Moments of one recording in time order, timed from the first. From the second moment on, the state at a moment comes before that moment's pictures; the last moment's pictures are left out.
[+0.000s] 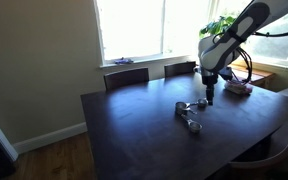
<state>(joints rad) -0.11 0.69 -0.04 -1.81 -0.30 2.36 -0.52</state>
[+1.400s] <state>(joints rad) -0.10 0.68 -0.02 -1.92 -0.29 2.49 -0.41</state>
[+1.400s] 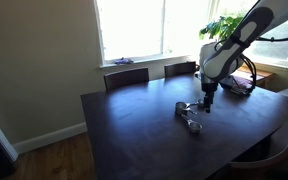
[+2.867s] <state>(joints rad) -0.15 1.00 -0.05 -1.44 -0.30 2.37 -0.76</state>
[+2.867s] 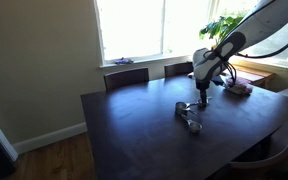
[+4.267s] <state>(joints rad) -0.16 1.12 -0.05 -1.29 -0.29 2.32 -0.84</state>
